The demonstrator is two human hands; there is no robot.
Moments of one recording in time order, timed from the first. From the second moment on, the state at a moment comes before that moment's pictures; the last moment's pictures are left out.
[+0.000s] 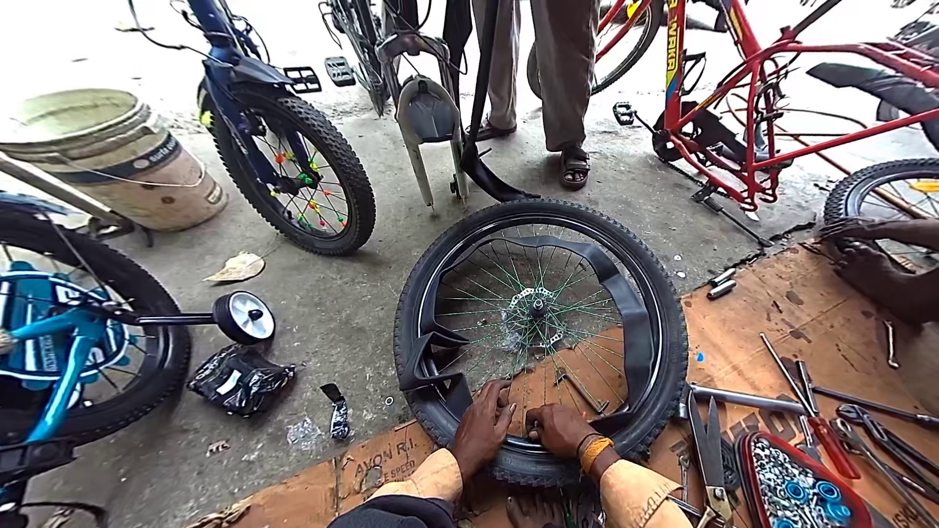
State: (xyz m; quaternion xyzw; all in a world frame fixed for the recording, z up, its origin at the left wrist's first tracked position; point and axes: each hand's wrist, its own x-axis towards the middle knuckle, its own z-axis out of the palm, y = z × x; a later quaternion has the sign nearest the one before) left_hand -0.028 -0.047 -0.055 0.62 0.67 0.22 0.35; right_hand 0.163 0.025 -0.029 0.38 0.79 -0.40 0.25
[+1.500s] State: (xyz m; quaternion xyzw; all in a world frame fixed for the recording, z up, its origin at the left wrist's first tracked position) left_hand -0.028 -0.046 -0.057 0.62 0.67 0.21 0.35; right_hand 0.161 0.024 -0.032 0.40 0.78 -0.41 0.25
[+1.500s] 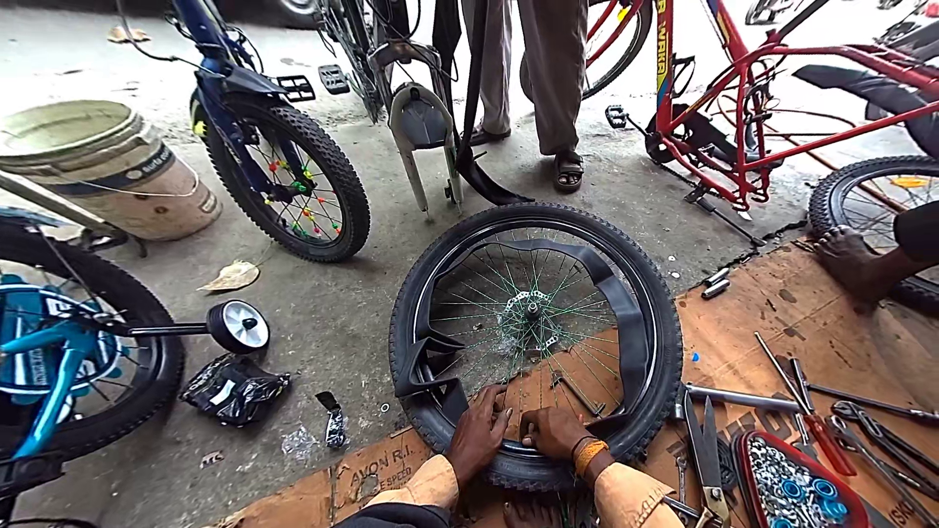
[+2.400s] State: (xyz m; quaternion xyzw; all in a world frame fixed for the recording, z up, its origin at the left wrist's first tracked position) left_hand -0.131 -0.062 0.011 0.82 0.49 -0.12 0.26; right_hand 0.290 -0.017 -0.022 0.50 0.83 -0.17 -0.19
